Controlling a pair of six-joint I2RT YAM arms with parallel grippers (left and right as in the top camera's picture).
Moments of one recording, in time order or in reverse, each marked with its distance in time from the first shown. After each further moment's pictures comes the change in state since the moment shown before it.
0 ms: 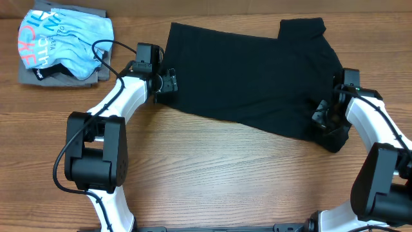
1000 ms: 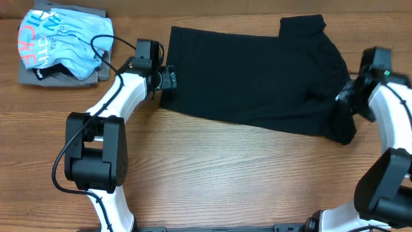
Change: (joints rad) left arm 0.000 0.000 0.073 -0.072 -0.033 0.026; right arm -0.084 0.002 0.298 -0.159 0.132 0.011
